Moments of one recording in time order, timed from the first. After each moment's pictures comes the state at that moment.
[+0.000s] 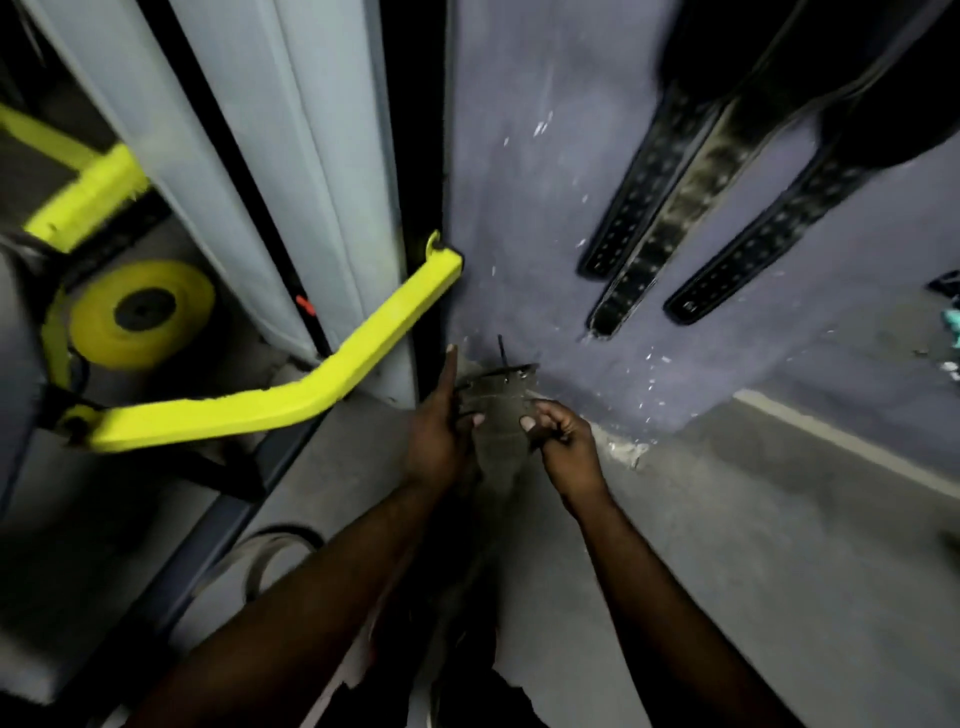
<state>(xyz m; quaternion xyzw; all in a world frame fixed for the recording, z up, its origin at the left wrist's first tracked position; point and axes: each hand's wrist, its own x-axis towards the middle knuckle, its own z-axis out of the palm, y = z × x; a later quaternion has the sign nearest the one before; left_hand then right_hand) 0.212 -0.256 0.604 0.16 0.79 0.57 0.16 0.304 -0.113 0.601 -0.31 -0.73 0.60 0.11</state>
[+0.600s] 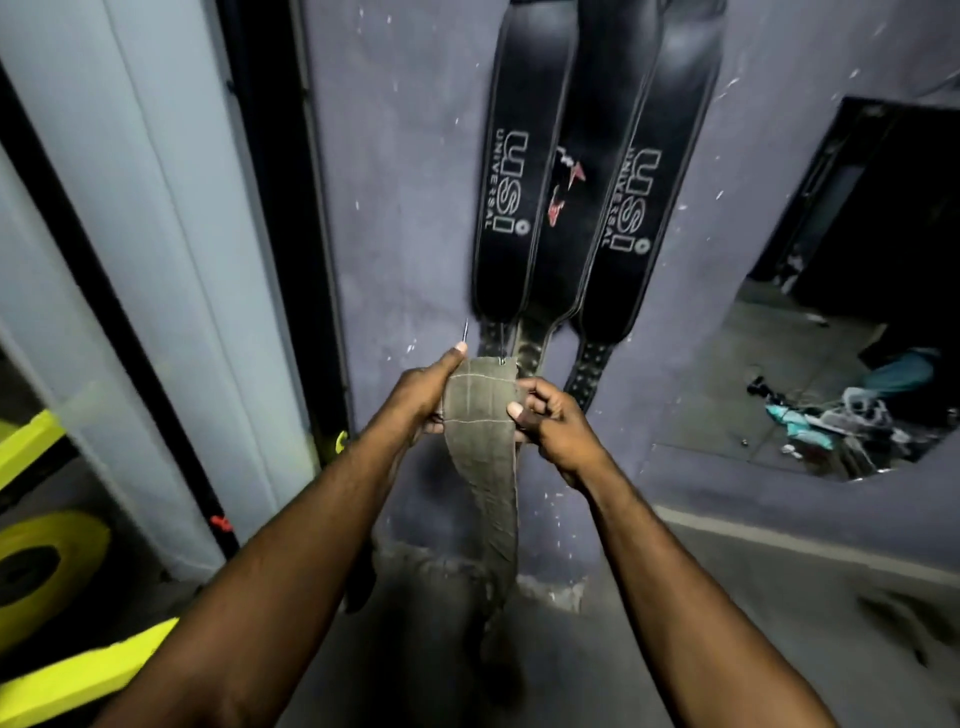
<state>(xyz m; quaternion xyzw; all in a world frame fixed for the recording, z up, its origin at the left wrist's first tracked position) 0.162 -0.131 0.863 0.18 0.72 0.59 0.32 0.313 -0.010 0.836 -0.18 -0.72 0.64 0.22</state>
